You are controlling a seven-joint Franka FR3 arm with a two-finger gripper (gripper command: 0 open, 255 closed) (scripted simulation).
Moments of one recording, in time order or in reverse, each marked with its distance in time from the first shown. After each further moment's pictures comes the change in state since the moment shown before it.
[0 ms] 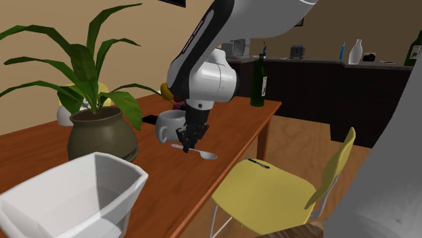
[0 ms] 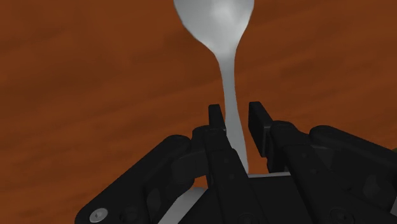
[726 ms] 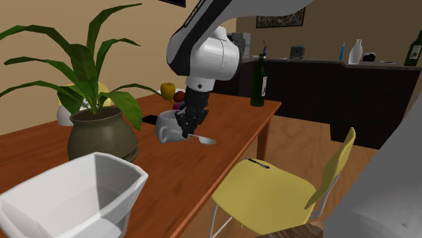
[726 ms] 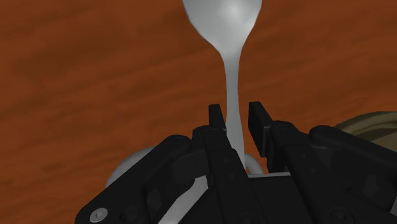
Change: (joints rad) arm -0.008 -0.092 -0.005 0.059 -0.035 -0.149 0.042
